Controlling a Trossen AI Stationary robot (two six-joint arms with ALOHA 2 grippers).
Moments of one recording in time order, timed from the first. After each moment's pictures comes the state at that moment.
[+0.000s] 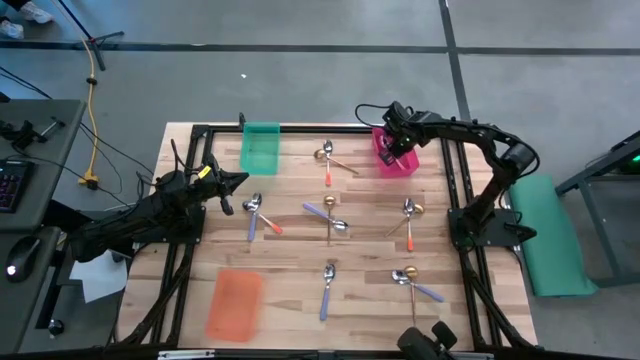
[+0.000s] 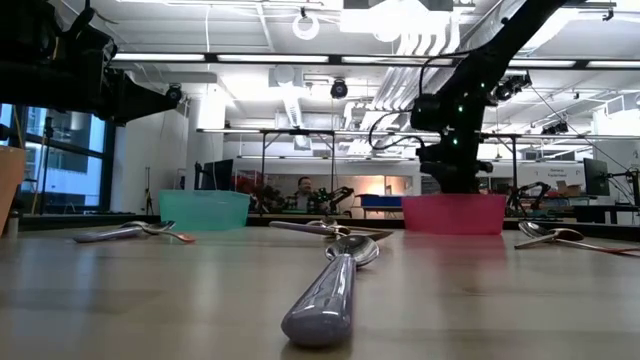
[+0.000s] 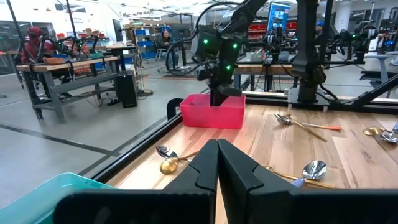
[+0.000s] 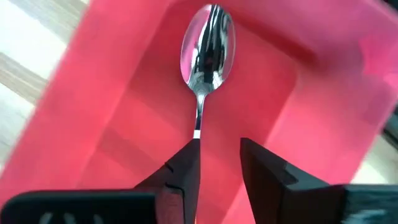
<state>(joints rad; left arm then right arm) 0.42 0.01 0.01 0.01 0.01 0.06 -0.82 1.68 1.03 -0.62 0.13 0.03</state>
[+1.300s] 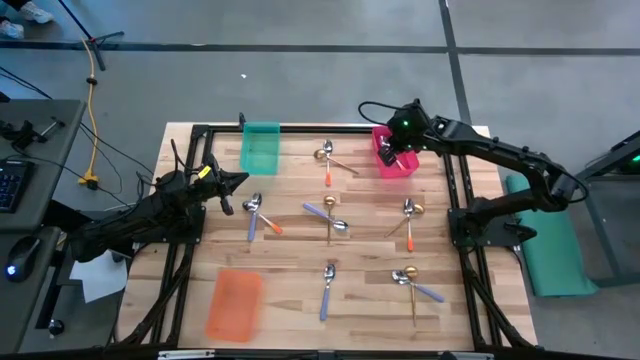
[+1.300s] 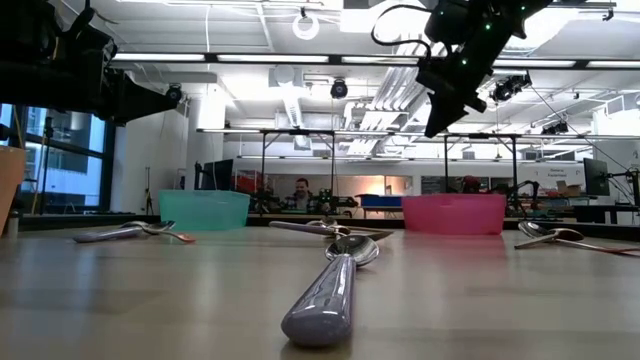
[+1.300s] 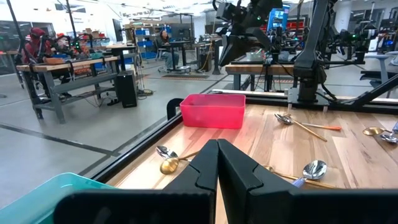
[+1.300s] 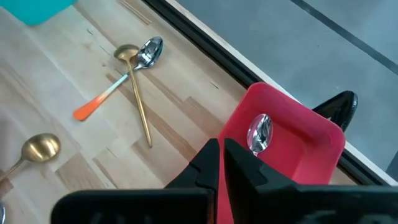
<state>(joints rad) 0.42 0.01 0.01 0.01 0.01 0.06 -0.60 1.28 1.03 -0.62 0.14 0.12</state>
